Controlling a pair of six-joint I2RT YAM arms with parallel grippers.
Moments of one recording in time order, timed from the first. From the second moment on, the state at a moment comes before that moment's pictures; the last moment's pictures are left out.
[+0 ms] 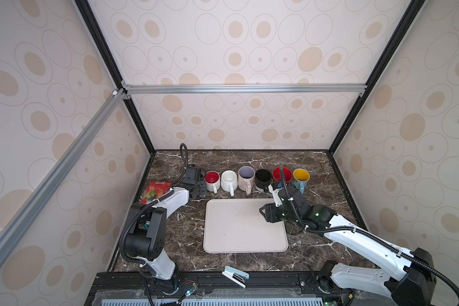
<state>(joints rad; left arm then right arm) -0.22 1.63 0.99 -0.24 -0.17 -0.34 0.76 1.13 0.88 -0.53 0.01 0.51</state>
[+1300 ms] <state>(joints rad) -0.33 1.03 0.08 0.88 -0.55 -0.01 0.76 0.92 0.84 -0.49 0.36 0.27</state>
